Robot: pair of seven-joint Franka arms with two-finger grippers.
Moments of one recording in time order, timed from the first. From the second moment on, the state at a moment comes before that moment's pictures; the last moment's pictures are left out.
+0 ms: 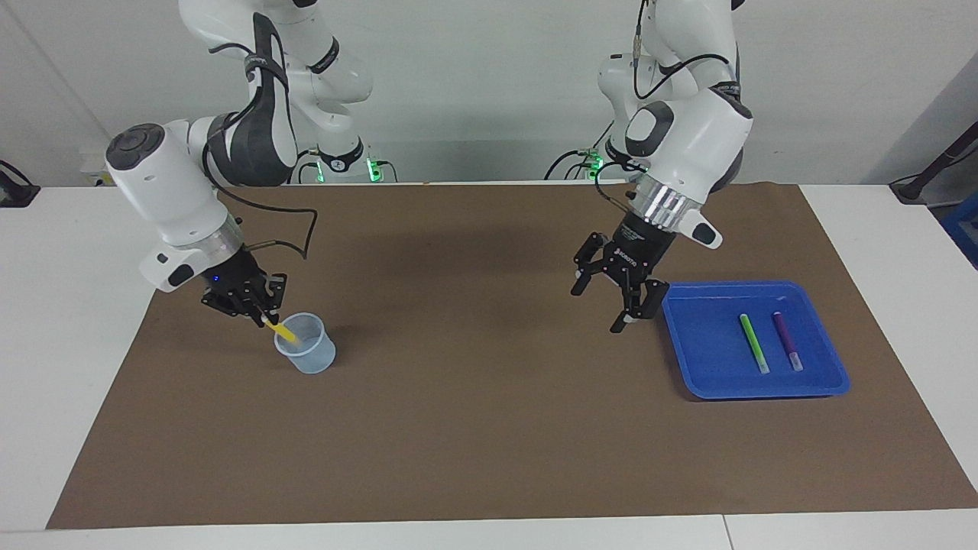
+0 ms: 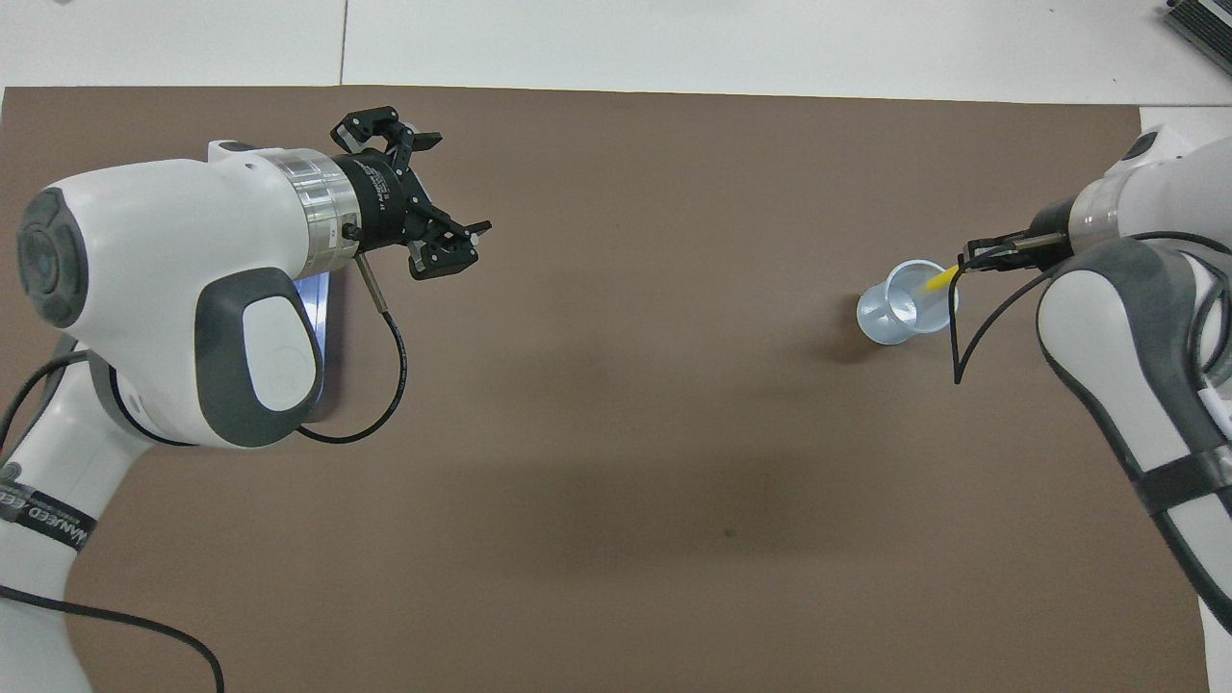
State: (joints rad) left arm -0.34 0.15 -0.05 -1.81 -0.50 2.53 -2.00; right arm -0.08 0.20 0.05 -1.80 0.12 2.11 -0.17
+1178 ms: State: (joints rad) left arm -0.08 0.10 -0.04 -1.81 -0.39 2.25 -0.98; right arm -0.08 -0.02 0.06 -1.73 0.04 1.76 -0.12
